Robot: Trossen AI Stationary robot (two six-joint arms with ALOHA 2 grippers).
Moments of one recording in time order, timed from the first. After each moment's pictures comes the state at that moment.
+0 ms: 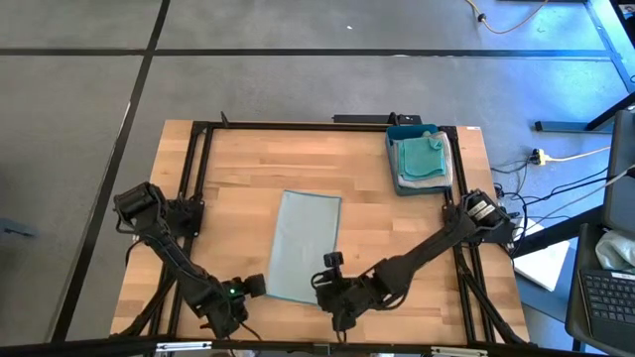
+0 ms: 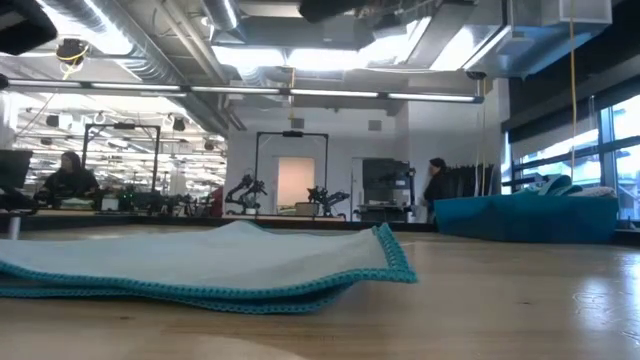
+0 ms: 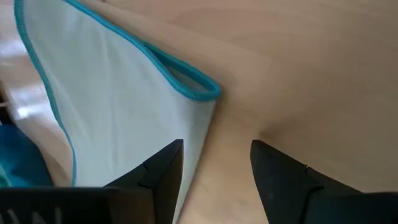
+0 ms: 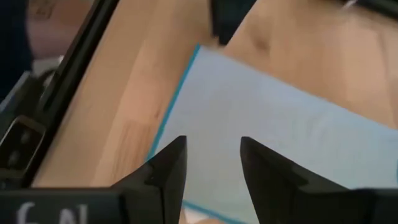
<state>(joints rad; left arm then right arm) -0.95 1.79 0.96 -0.55 -0.63 0.43 0.59 2.00 1.61 -0.52 0.43 0.19</state>
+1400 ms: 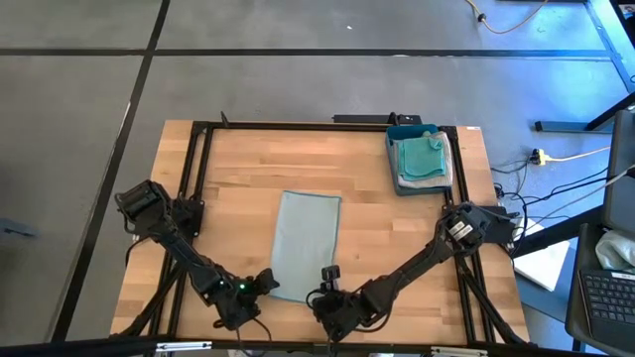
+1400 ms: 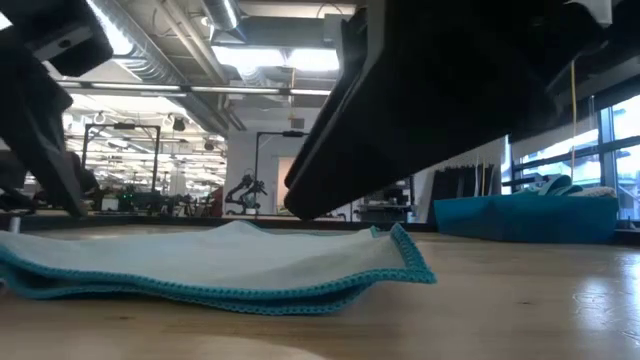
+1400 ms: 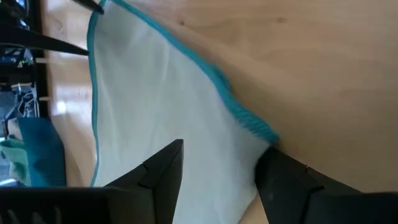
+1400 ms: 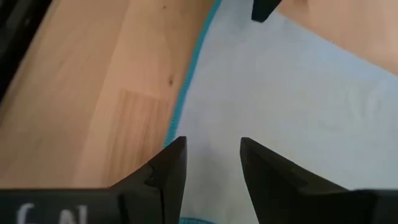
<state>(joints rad) -0.87 1.80 0.83 -0.11 -0.69 0.50 0.63 2.22 1.61 -0.43 0.53 0.26</state>
